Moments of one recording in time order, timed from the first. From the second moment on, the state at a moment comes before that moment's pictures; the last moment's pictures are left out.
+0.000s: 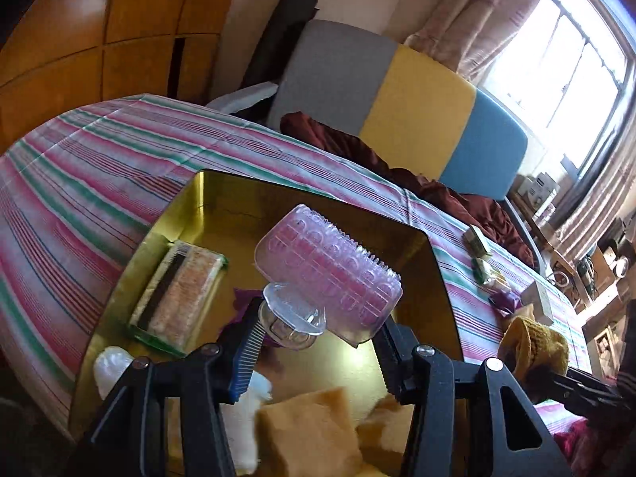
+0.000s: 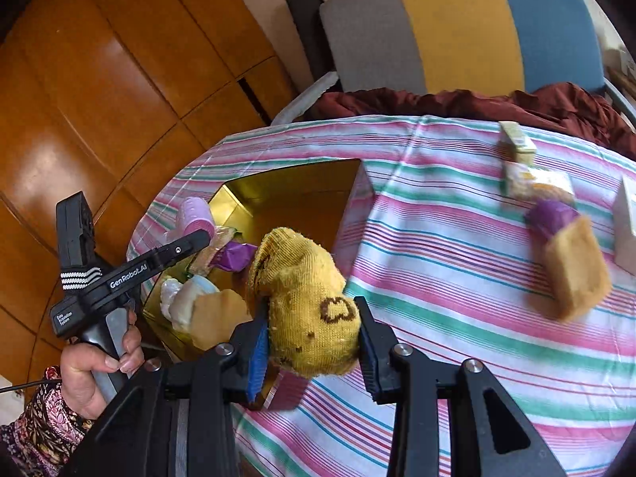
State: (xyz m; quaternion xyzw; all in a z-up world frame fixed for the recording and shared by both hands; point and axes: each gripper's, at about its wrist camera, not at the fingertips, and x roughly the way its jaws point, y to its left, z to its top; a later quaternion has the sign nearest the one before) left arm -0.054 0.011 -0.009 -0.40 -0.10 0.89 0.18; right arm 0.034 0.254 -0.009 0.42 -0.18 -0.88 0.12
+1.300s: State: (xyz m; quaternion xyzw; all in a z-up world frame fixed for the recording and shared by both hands) left arm -0.003 -0.032 -0.016 -0.38 -0.17 0.91 0.04; right arm -0.005 0.199 -0.026 0.44 -0.13 -0.88 0.09
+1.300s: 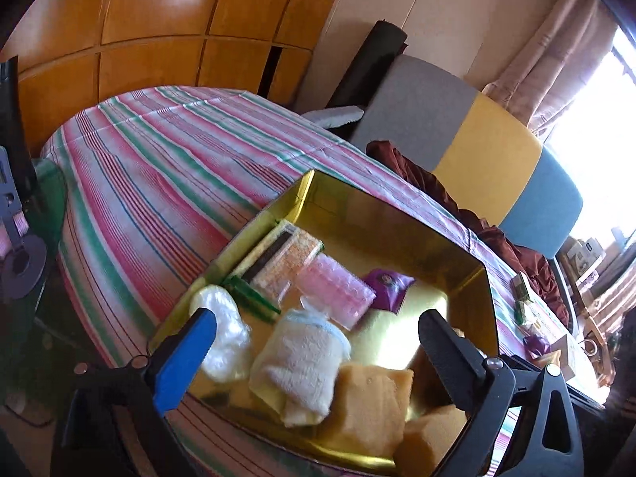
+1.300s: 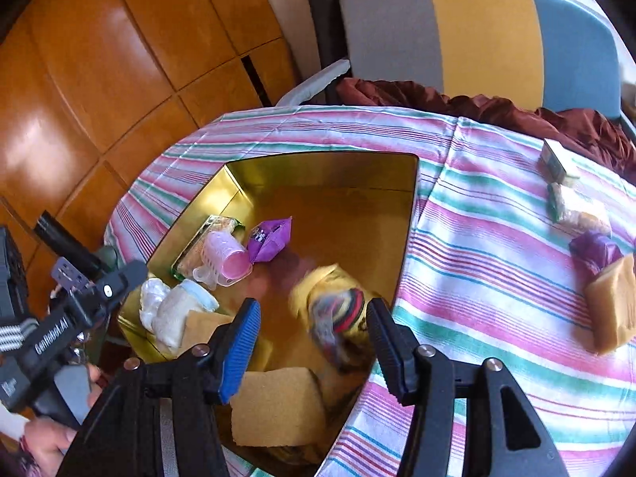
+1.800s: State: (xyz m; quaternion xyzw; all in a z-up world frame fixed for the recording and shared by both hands) left arm 0.026 0.010 -0.024 -0.41 -0.15 0.90 0.08; right arm 0.026 0.227 -0.025 0.43 -0.14 -0.89 0.07
